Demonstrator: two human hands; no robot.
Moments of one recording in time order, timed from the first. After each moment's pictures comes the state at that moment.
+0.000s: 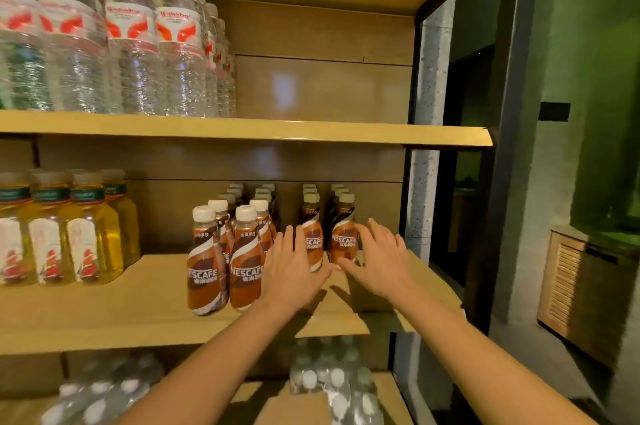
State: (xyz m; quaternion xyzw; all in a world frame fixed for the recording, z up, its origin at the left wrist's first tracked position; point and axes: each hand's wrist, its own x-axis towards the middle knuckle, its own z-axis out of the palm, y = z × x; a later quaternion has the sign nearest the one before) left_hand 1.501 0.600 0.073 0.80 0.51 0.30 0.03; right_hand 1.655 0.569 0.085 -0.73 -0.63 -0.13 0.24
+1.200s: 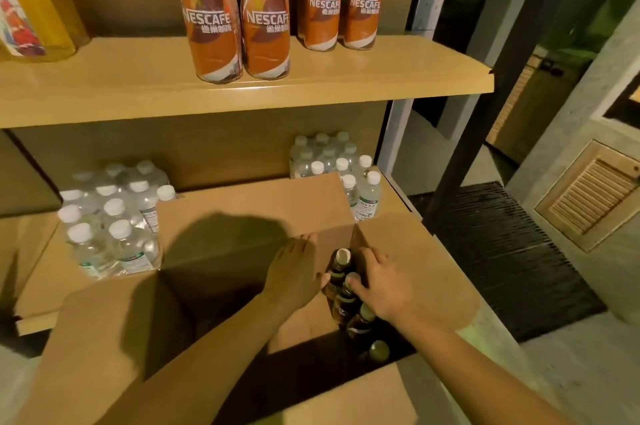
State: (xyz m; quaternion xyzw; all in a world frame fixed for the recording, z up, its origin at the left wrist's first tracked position) left_hand 1.395 0.516 -0.220 0.90 0.39 0.08 0.16; right_hand 1.535 0.426 -0.213 -0.82 -0.53 0.17 0.10
